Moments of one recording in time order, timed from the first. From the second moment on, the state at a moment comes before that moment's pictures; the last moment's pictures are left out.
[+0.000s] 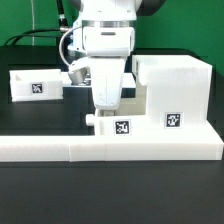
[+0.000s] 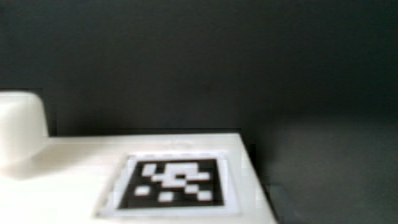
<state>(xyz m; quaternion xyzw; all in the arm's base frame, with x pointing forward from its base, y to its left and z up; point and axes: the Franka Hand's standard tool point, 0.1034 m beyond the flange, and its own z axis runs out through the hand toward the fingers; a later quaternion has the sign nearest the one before) 0.546 0.000 0.007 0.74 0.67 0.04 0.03</state>
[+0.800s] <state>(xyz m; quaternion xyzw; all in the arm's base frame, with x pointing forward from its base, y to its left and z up) 0.560 0.006 0.046 0.73 0.68 0.01 0.03</state>
